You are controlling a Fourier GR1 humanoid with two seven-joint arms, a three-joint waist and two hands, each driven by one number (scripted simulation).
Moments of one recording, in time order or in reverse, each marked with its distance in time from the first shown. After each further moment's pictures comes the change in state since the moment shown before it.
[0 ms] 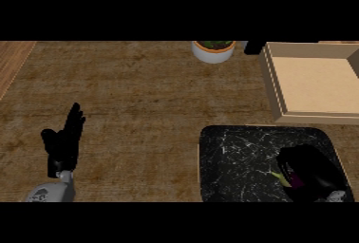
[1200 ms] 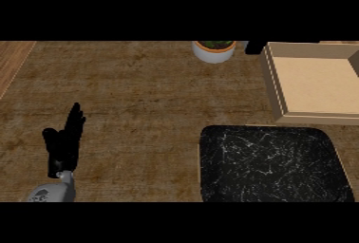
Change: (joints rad) left arm 0.006 -0.008 -0.006 -0.028 -0.020 0.010 0.031; right arm 0.333 -0.379 -0.831 -0.322 -0.721 0.070 -0.549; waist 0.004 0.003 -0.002
